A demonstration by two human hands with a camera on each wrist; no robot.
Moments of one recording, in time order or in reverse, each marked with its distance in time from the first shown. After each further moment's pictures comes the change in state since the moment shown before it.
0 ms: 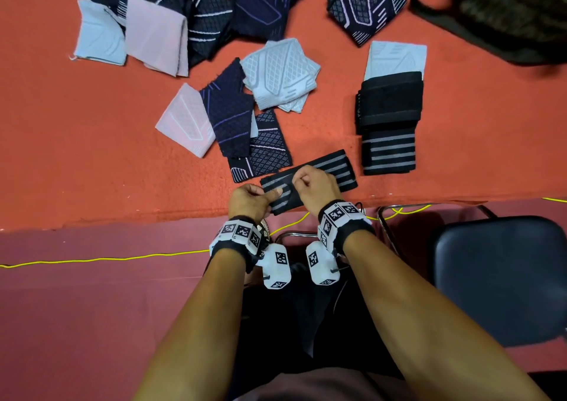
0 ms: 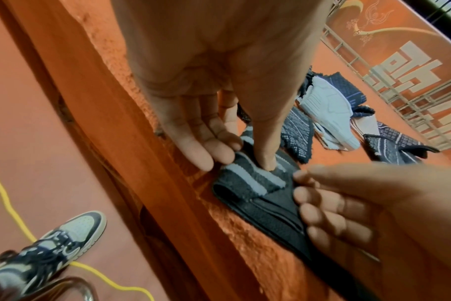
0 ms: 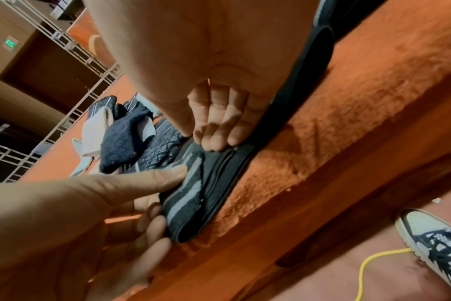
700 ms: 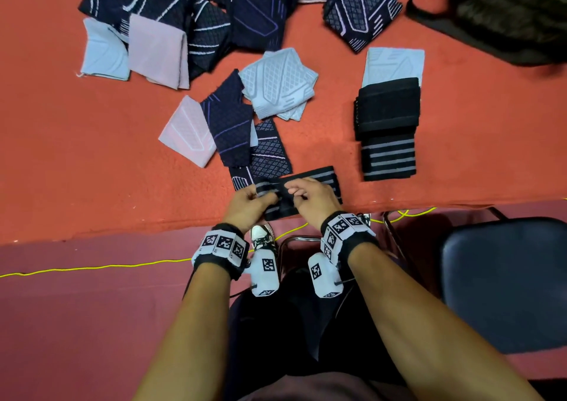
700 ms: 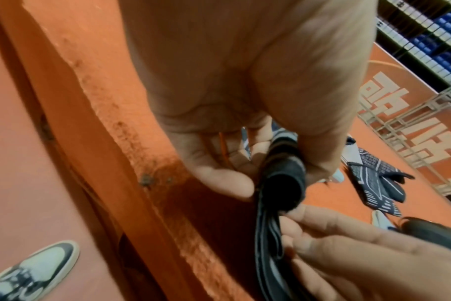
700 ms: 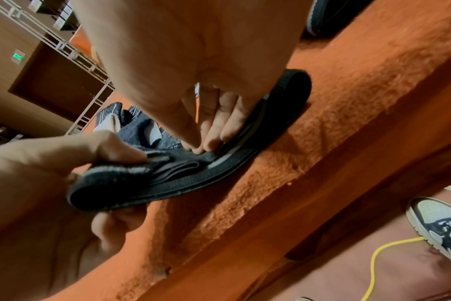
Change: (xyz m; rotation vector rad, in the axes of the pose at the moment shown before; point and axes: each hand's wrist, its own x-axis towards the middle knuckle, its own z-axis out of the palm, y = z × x) left_hand -0.025 0.023 -0.012 -0.028 -0.255 0.168; right_hand -0.009 0.007 0.005 0.168 -0.022 -0.120
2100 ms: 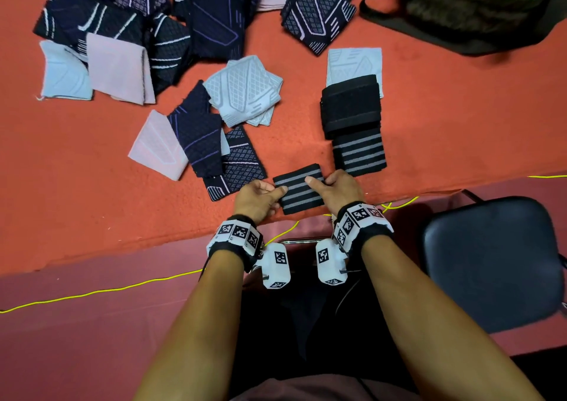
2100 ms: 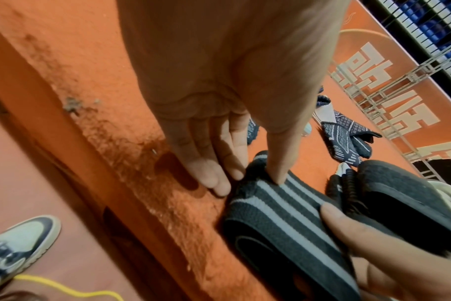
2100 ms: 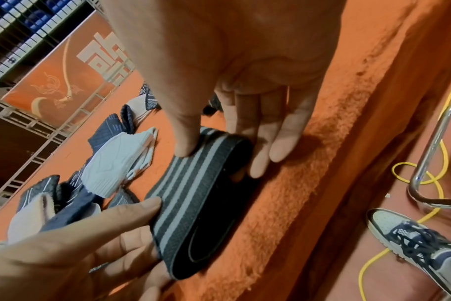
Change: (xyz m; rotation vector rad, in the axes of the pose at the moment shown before) left_hand 0.033 0.002 0.054 0.100 -0.013 -0.053; right_hand -0.004 0.040 -0.070 0.008 0.197 0.477
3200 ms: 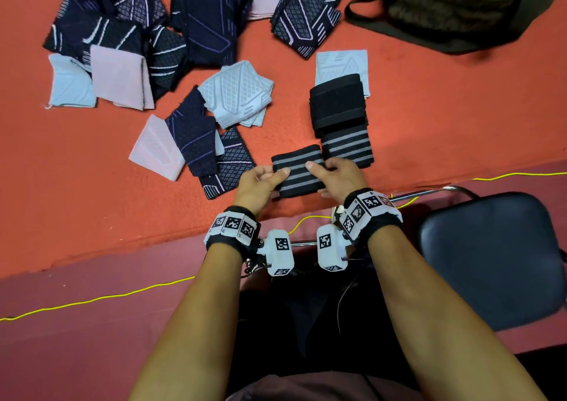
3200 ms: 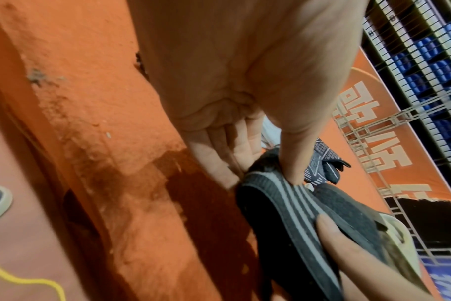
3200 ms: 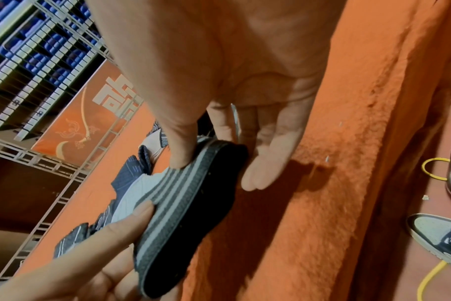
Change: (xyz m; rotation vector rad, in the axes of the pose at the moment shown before) left_hand -0.031 0.029 0.020 -0.182 -0.082 0.151; right_hand -0.015 -0.012 -0.035 0.263 -0.088 -0.071
